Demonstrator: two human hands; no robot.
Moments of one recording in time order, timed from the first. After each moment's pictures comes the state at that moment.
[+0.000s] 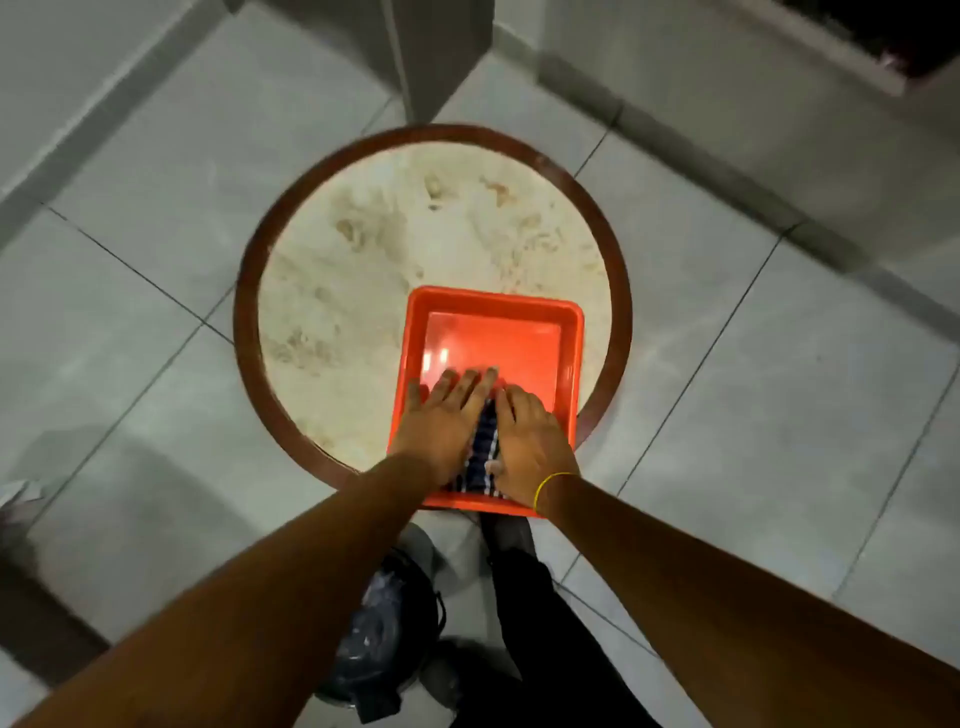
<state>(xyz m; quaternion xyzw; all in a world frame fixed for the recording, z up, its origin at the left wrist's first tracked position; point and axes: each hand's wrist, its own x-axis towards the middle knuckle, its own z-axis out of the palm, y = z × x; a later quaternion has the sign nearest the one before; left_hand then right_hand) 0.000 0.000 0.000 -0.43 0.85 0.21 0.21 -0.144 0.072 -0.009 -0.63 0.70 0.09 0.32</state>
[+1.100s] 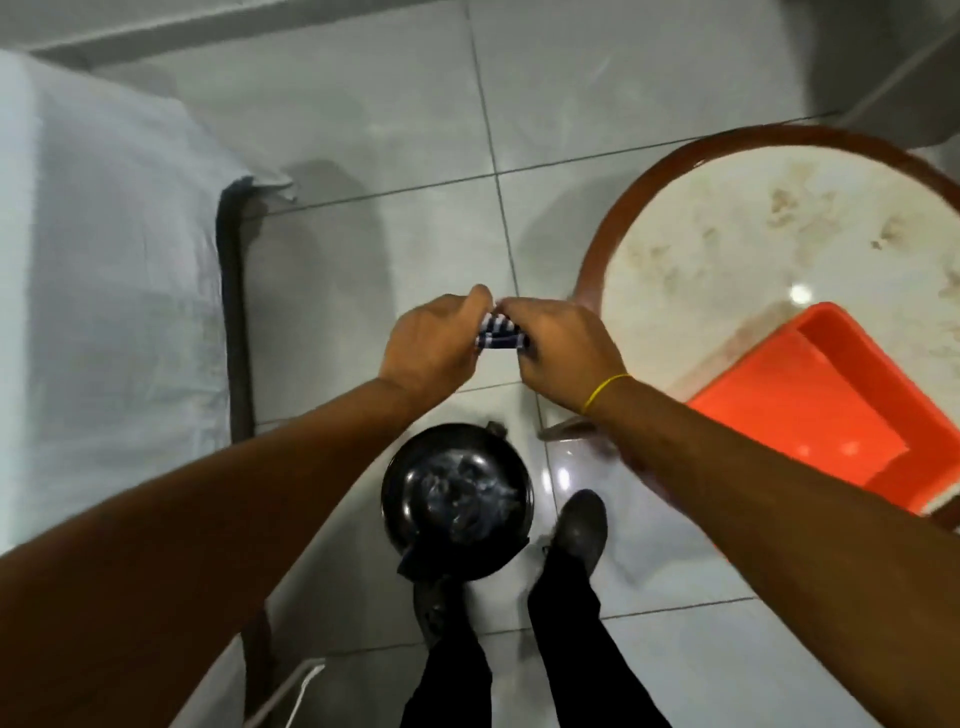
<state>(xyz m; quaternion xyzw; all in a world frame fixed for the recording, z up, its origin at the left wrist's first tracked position) 0.329 0.099 0.033 -0.74 0.65 0.14 -0.11 0.166 0.016 0.051 -0.89 0.34 0.01 0.29</state>
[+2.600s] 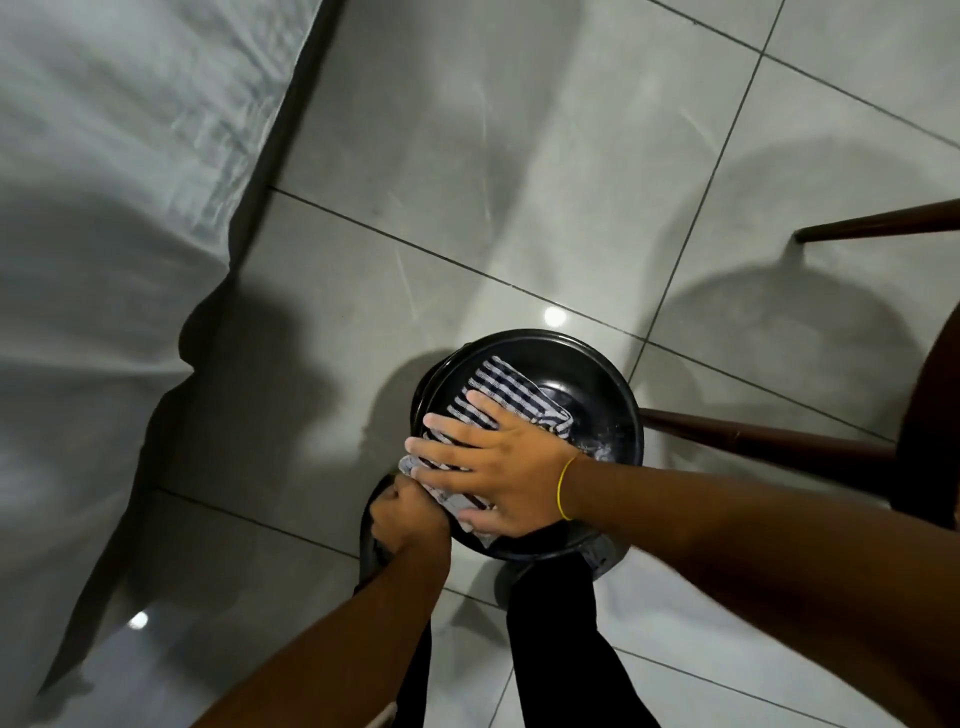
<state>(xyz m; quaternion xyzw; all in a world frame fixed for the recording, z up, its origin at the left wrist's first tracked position) 0.220 0.417 -0.293 -0.77 -0.49 0.27 -0.31 0.200 0.249 -0.279 -0.93 -0.29 0.14 0.15</state>
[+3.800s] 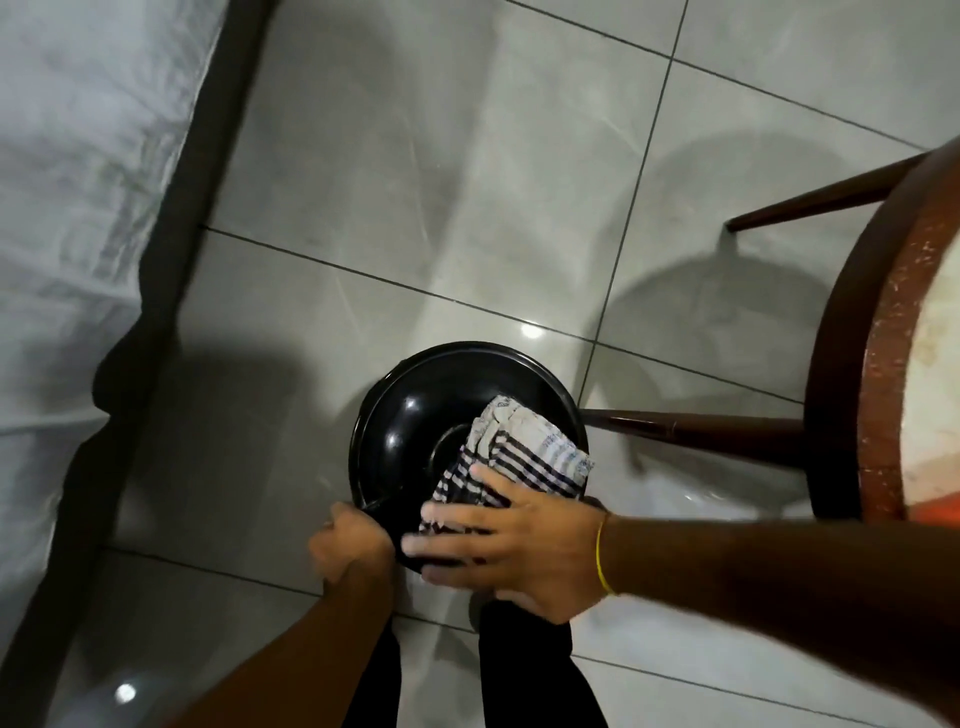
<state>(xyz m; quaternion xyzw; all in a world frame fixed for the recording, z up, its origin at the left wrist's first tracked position) 0.216 0.403 -0.292 -0.78 -0.51 0.22 -0.28 0.115 0.198 -0.231 -0.90 -0.38 0.18 0.14</state>
